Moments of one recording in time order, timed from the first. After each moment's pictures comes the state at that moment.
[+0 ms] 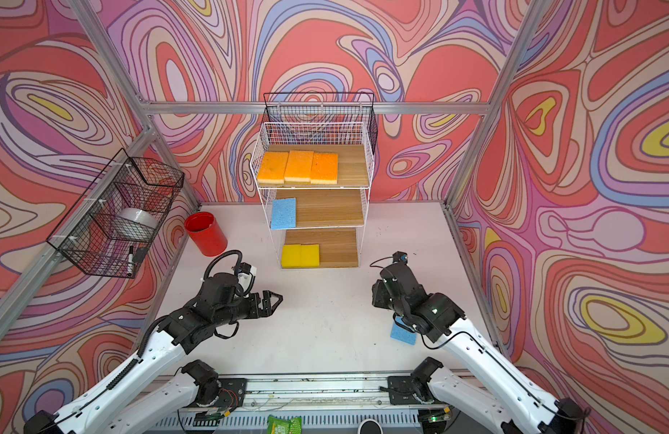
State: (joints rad) left arm -0.52 0.79 0.55 -0.50 0.18 -0.65; right arm 0.61 0.82 0.72 -0.84 0.22 0.77
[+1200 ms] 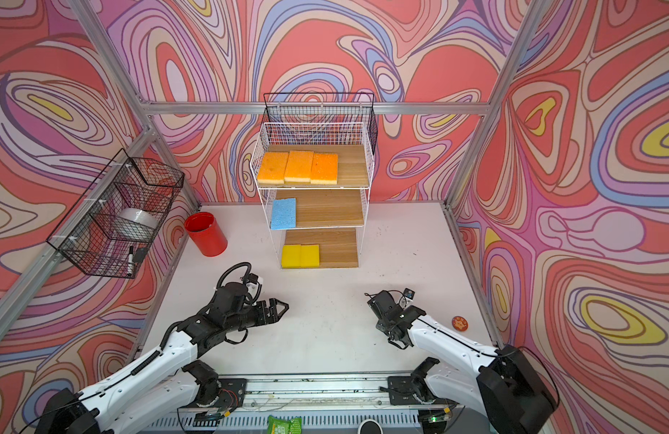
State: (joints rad) left arm -0.54 0.88 0.42 -0.28 0.24 -0.73; right arm 0.60 1.13 0.45 -0.64 0.34 1.07
